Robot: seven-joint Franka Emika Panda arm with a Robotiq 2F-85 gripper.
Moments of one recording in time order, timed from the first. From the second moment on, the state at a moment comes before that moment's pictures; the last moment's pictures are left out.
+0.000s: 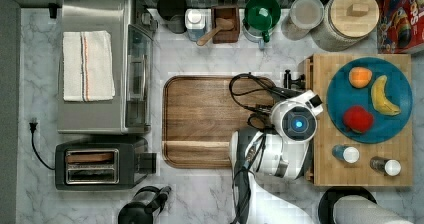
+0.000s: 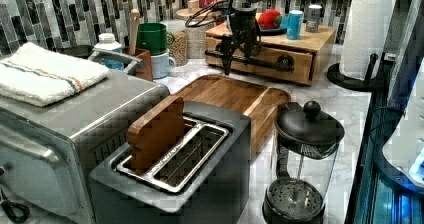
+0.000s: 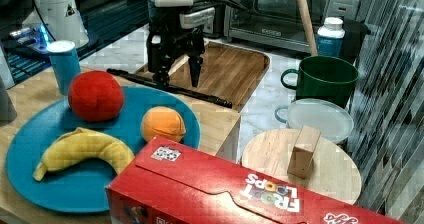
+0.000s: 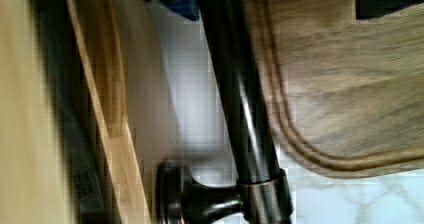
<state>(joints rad) -0.17 0.21 -0.11 -2.38 -0.07 1.14 -0.79</state>
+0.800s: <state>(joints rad) -0.01 0.23 0.02 -2.38 -0.06 1.14 -0.62</state>
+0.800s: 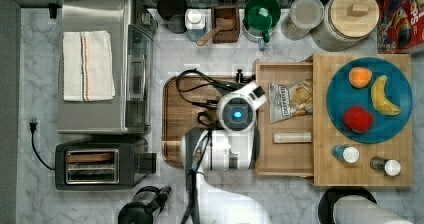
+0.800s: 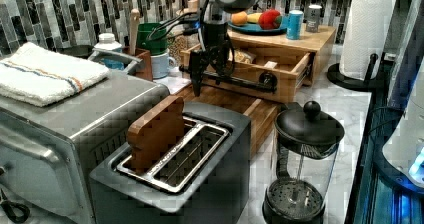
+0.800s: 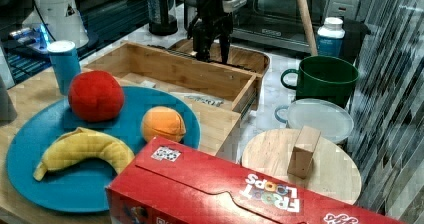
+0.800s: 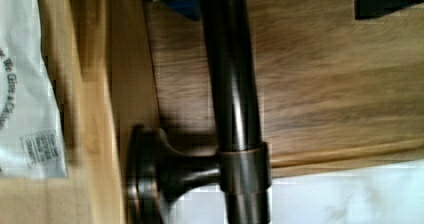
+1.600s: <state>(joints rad) 0.03 0.25 0.02 -2.36 -0.07 1.11 -0.44</state>
